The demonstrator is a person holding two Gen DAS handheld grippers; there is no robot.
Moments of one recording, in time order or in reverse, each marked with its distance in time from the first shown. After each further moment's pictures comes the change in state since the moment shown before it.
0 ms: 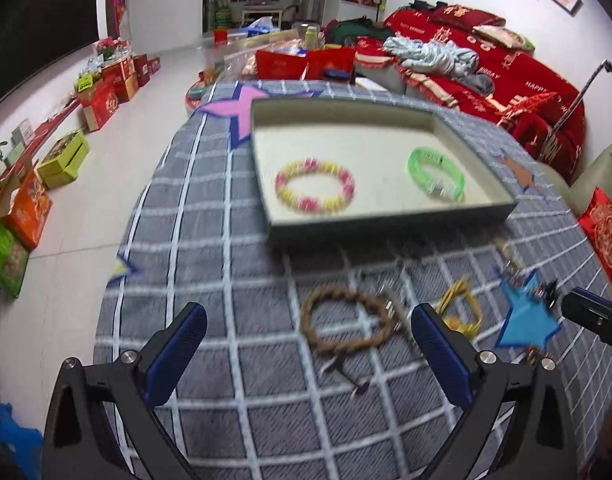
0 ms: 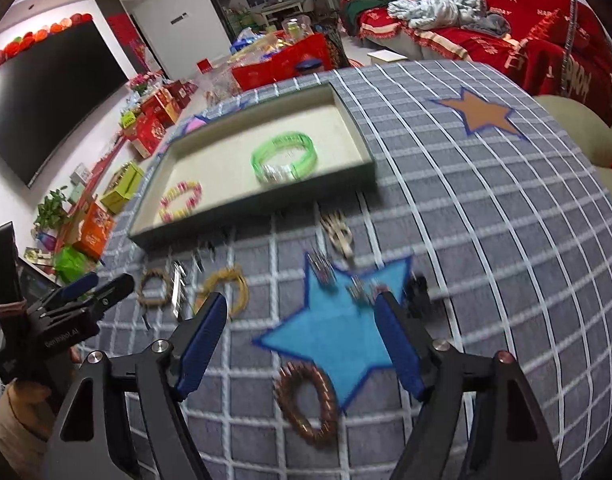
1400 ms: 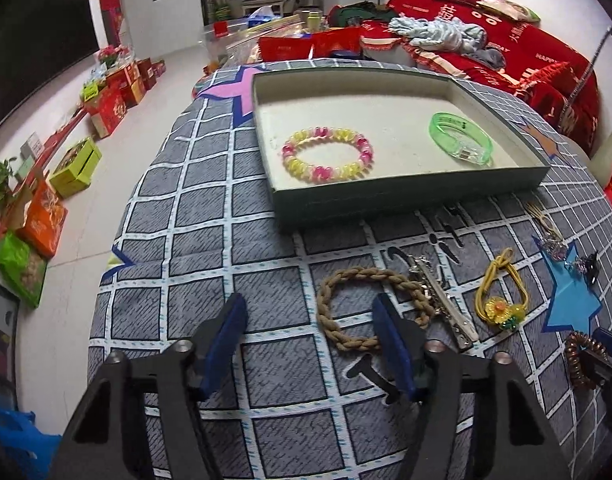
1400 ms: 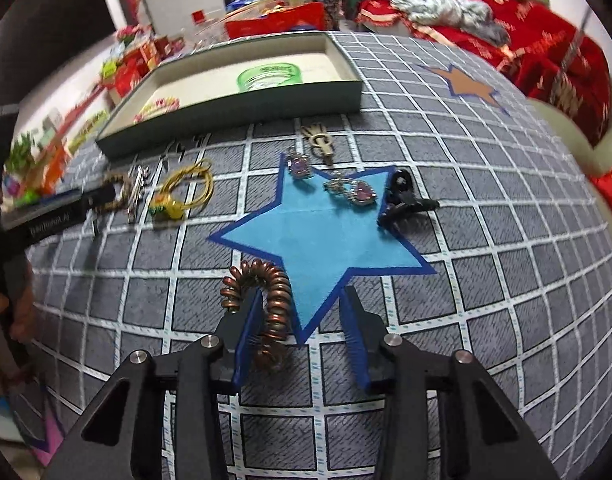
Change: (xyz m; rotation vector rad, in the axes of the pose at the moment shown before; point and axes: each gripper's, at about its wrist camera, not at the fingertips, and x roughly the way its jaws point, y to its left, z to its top) left arm 0.026 -0.010 -0.001 0.075 0.031 0.081; right arm 0.014 0.018 -0.052 -0.173 0.072 -0.182
